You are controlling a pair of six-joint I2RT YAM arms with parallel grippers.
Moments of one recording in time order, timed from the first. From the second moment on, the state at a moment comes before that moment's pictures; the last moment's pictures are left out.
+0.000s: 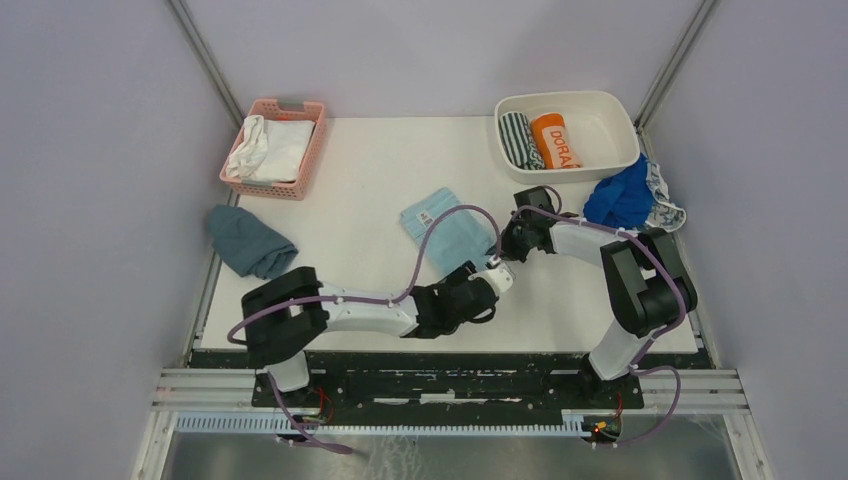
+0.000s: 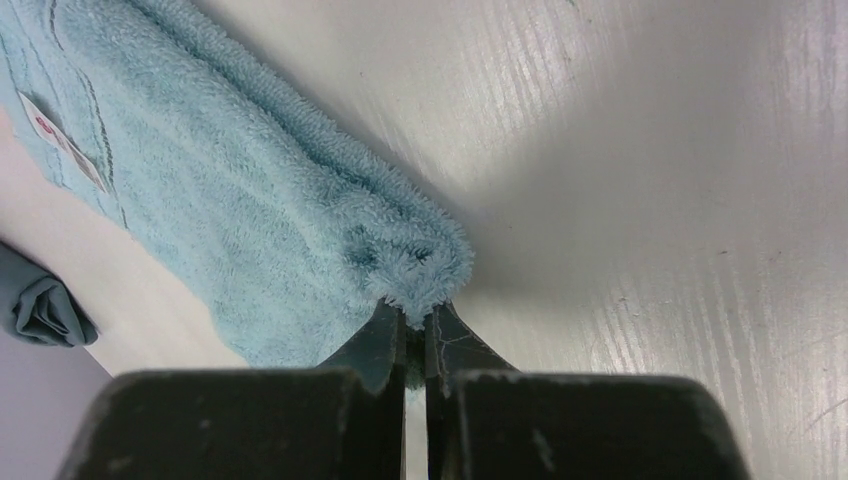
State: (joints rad) left arm -1.24 1.67 0.94 -0.04 -0.53 -0.06; right arm 0.35 1.70 0.89 -0.22 -0.15 0.91
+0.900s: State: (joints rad) left arm -1.20 1.91 1.04 -0.03 -0.63 0.12; right arm 0.35 1.71 0.91 -0.20 -0.24 0.86
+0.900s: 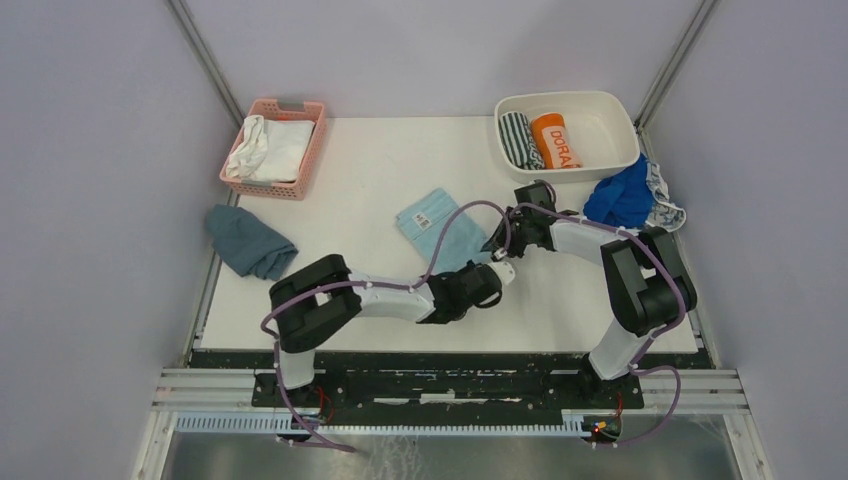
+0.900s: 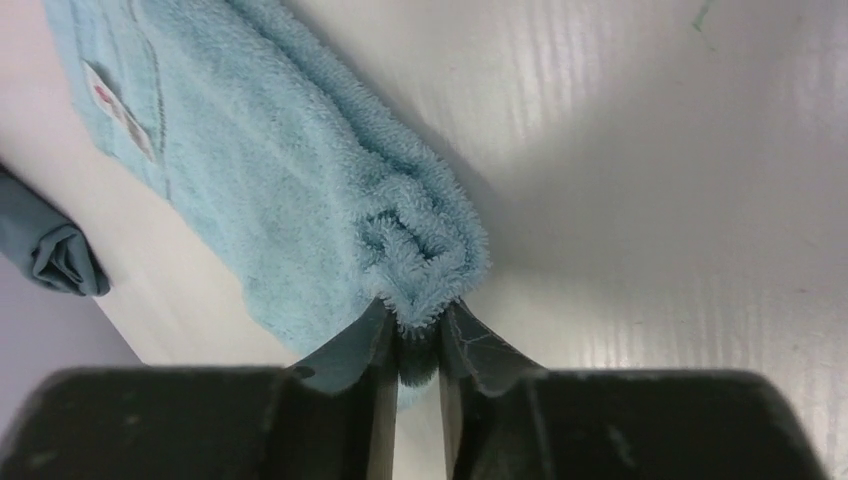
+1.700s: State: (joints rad) left arm -0.60 1.84 0.93 0.15 0.57 -0.68; right arm 0.33 1.58 0.78 0.04 -0.28 0.86
